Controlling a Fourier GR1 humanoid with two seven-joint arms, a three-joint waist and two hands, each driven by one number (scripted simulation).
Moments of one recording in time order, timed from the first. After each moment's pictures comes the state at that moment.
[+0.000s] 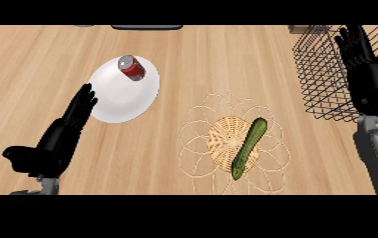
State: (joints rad) left arm 0.01 0.35 -0.16 -1.65 0.19 0.09 0.01; right arm -0.36 -0.44 -0.03 -1.43 -0.15 -0.12 -0.07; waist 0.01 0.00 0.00
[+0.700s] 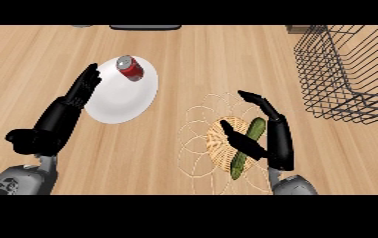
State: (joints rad) left arm -0.14 0.40 -0.15 -1.60 0.14 0.00 -0.01; right arm -0.11 -0.08 0.32 -1.50 0.21 -0.50 -0.19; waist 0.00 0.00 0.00
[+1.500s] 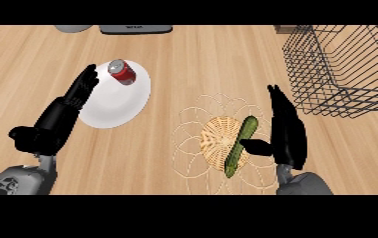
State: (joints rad) left arm -0.14 0.40 -0.14 -1.59 0.13 0.00 0.00; right arm -0.13 -0.19 0.37 -1.52 0.91 -0.42 0.59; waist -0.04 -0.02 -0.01
